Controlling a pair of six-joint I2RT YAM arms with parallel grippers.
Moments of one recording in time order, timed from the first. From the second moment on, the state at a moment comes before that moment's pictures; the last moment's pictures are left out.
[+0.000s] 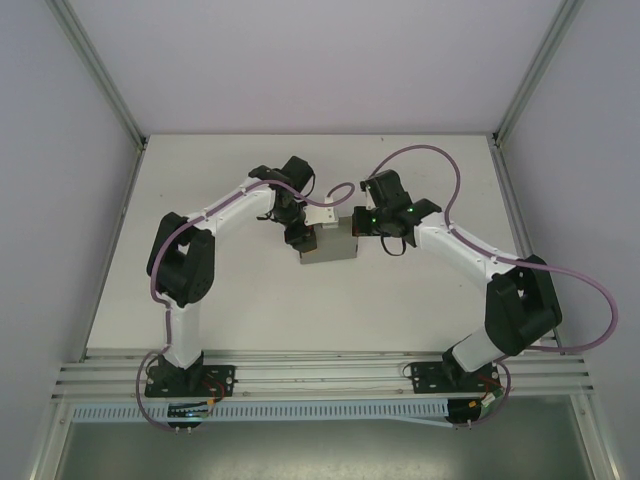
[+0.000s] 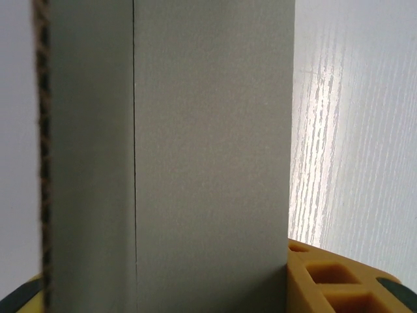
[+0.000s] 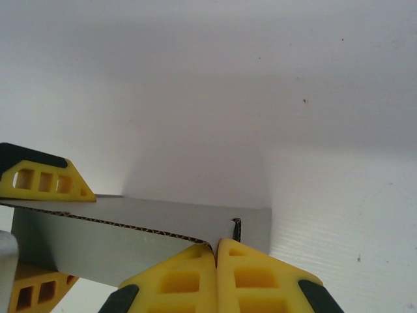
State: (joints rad) left arm -0.57 2.00 1.63 -0.99 0.39 0.80; right arm 0.57 1.52 1.12 -0.48 -0.10 0.45
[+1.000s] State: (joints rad) left arm -0.58 1.99 1.62 -0.93 0.38 0.67; right arm 0.73 1.42 0.80 -0.05 0.21 0.34
